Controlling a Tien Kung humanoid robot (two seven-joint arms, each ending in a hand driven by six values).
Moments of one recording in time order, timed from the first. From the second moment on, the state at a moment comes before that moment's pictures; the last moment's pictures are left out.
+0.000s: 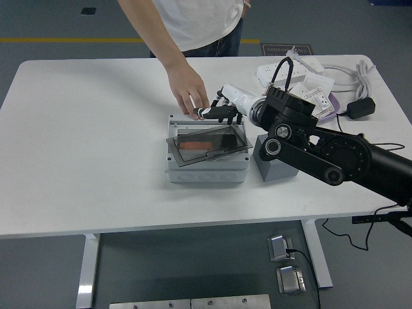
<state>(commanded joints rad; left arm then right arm) -0.01 0.21 -0.81 -0.18 1.36 -0.04 0.21 0.99 -0.26 0.48 1.22 -1.34 -0.05 -0.65</state>
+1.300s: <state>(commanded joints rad) 0.01 0.19 -0.82 -0.18 1.34 -0.03 0.21 0.50 -0.29 1.15 1.23 -1.17 -0.65 0.18</state>
